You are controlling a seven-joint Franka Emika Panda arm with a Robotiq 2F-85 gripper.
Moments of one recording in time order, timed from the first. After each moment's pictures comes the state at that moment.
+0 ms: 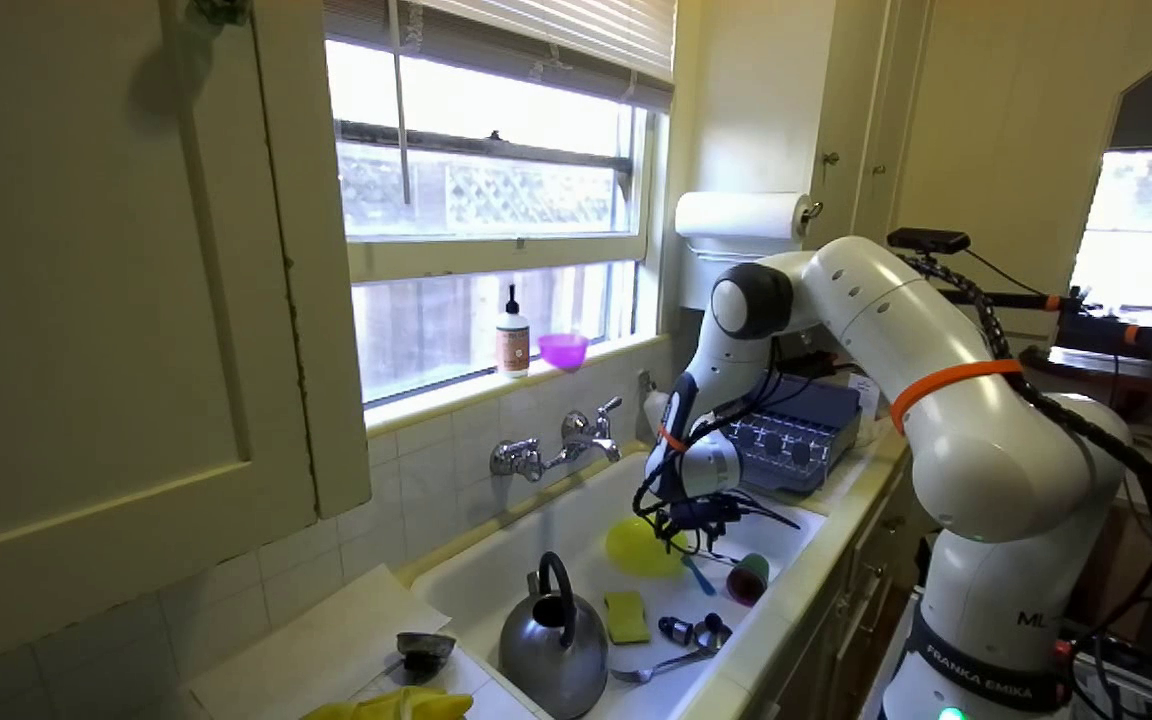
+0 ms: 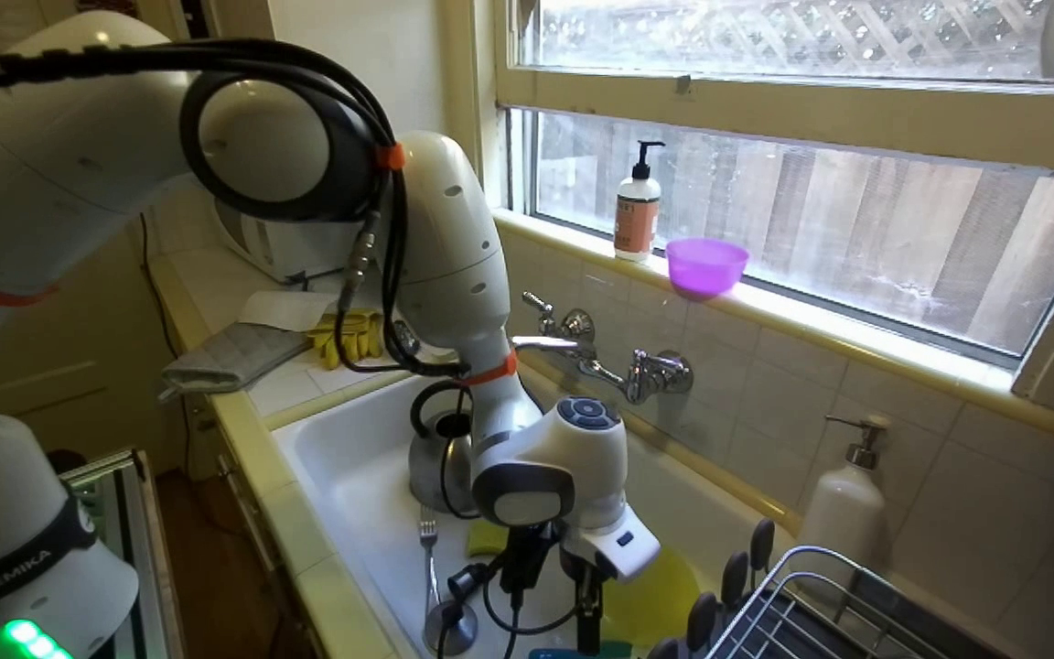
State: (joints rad) arm -0.31 0.94 -0.15 -1.97 0.18 2.96 0.21
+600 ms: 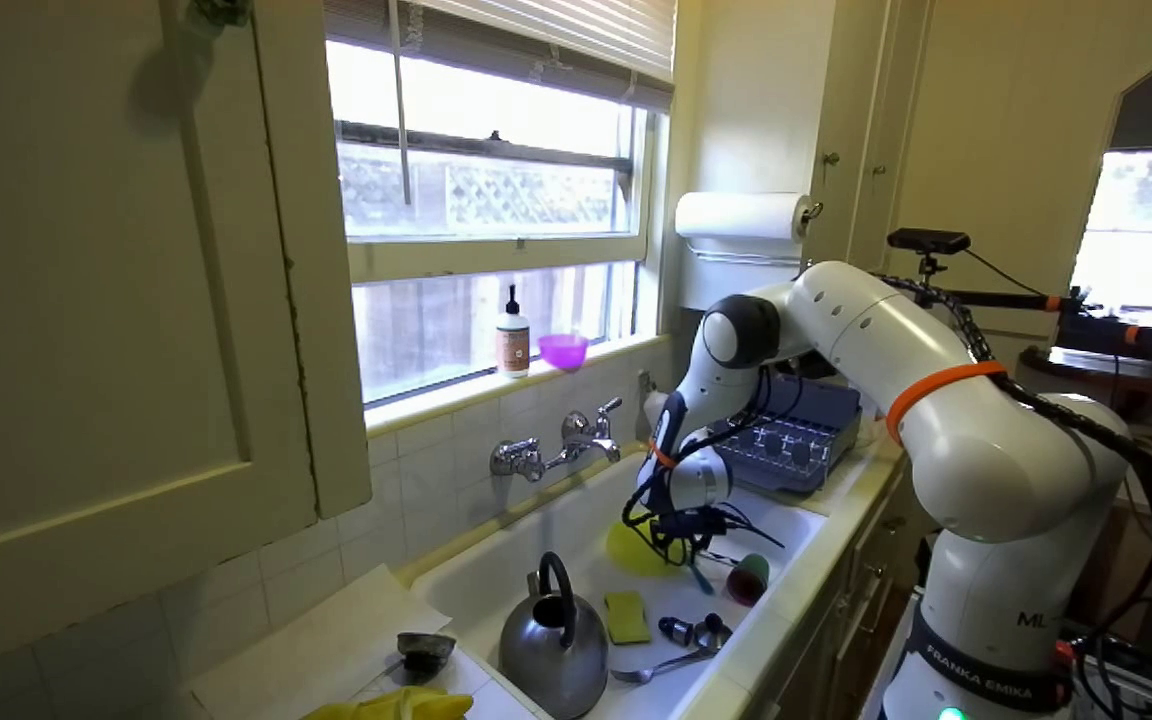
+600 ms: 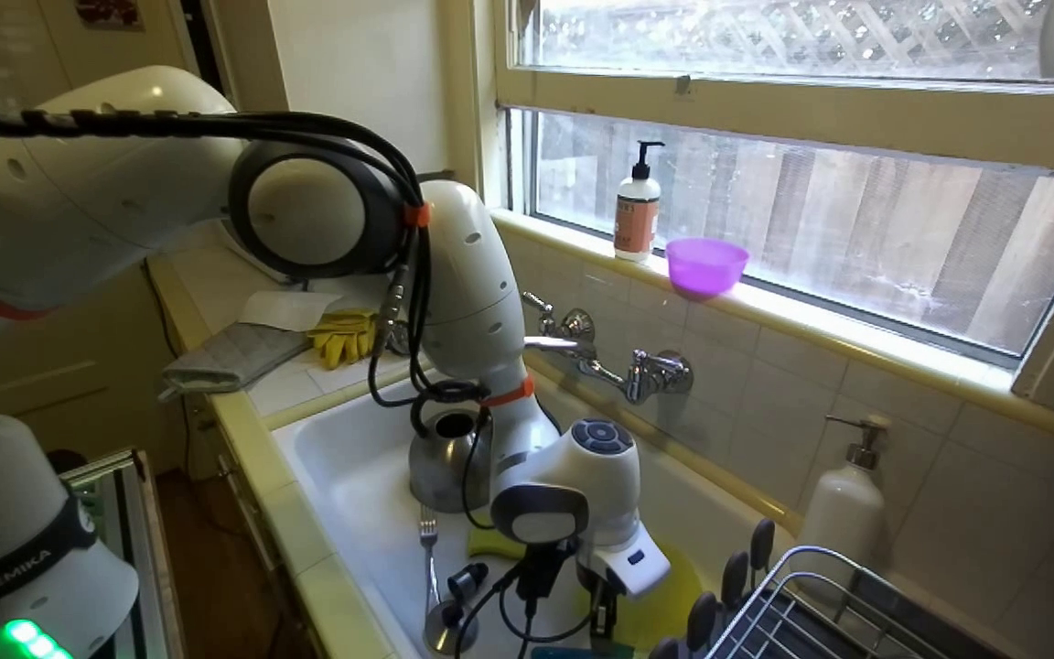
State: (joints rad) arm -0.31 1.07 -0.14 -1.81 0.25 2.96 0.27
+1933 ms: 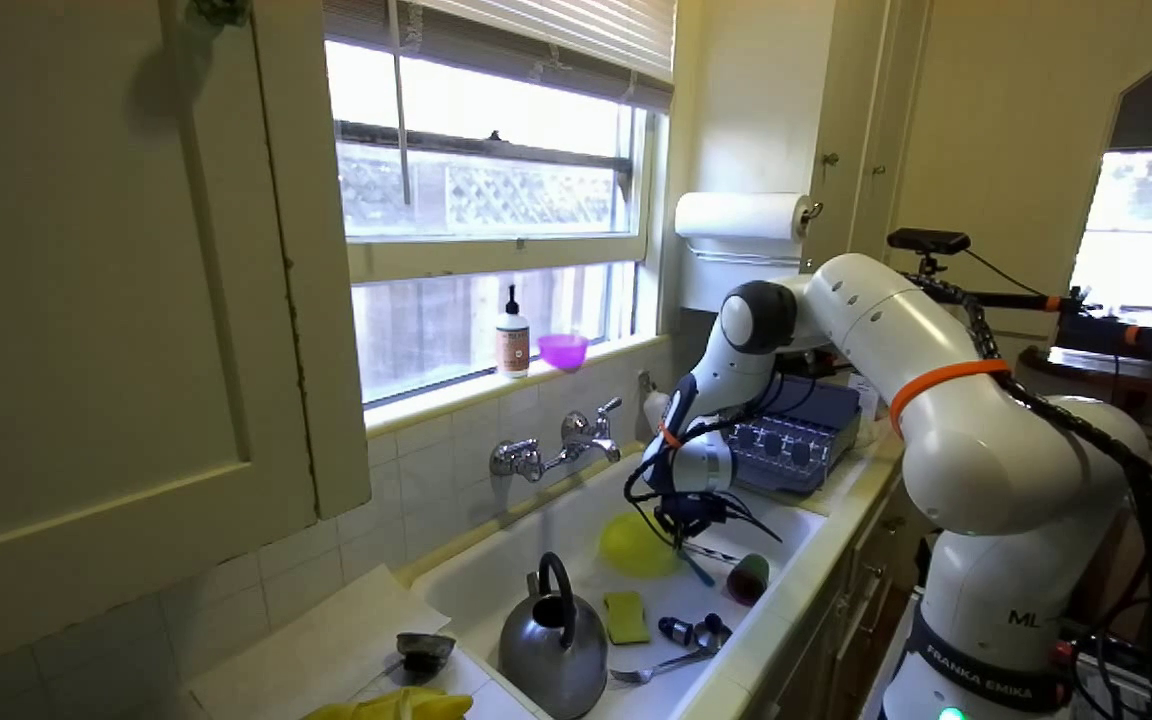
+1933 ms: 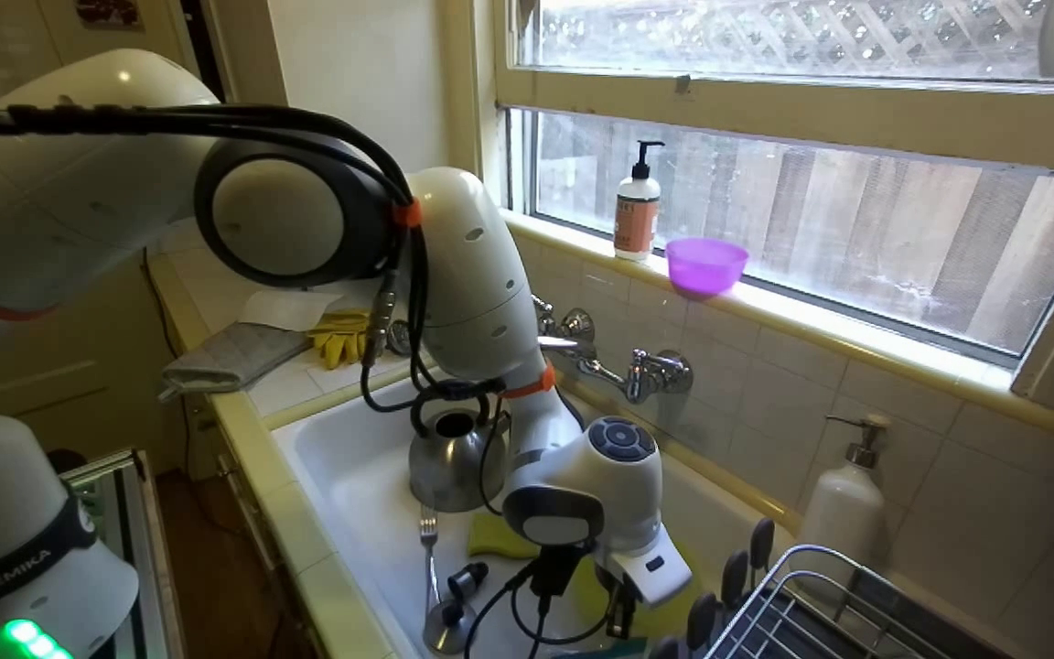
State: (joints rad) arm -0.43 1.03 -0.06 -1.80 0.27 2.96 0.25
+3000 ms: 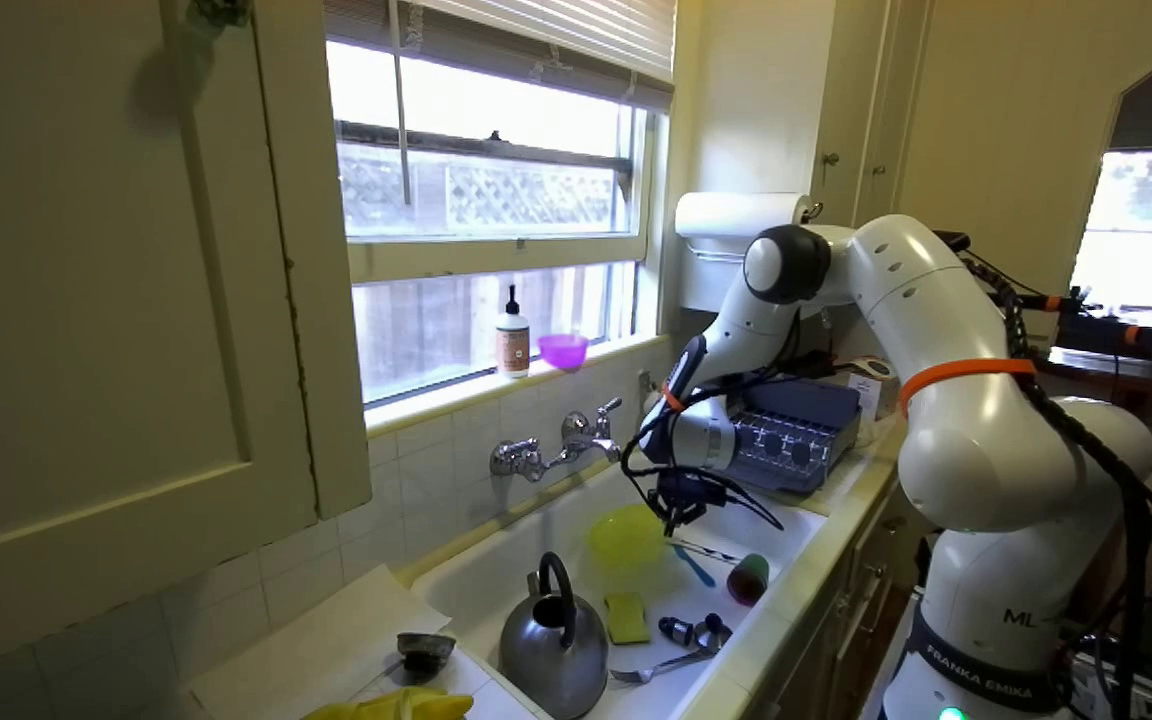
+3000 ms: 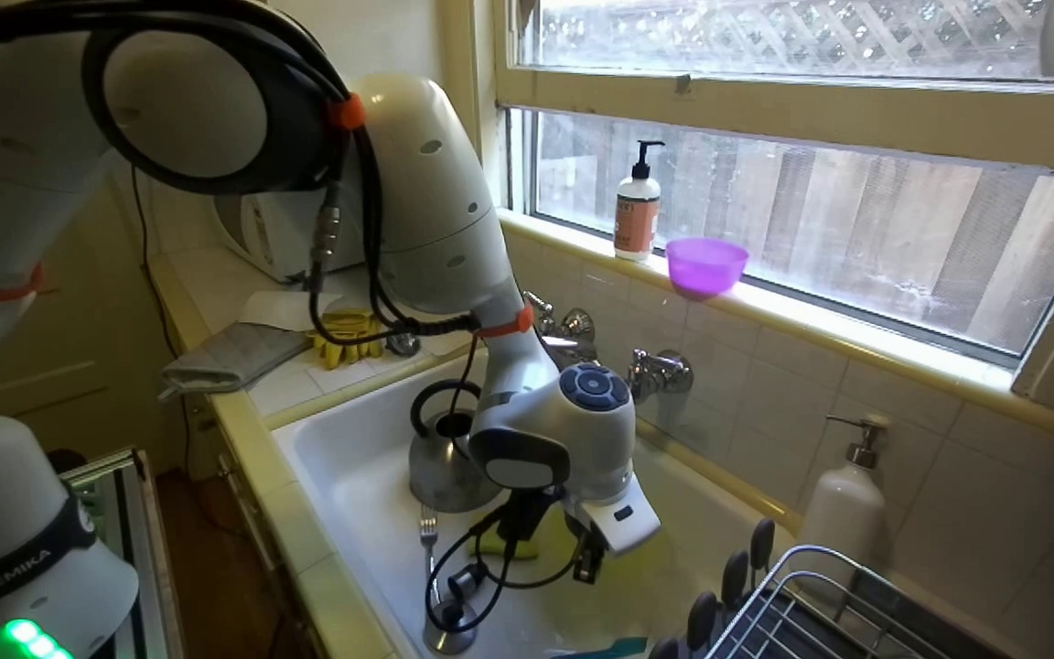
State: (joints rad) arm -0.50 0.80 0.07 -2.04 0.35 2.96 0.19
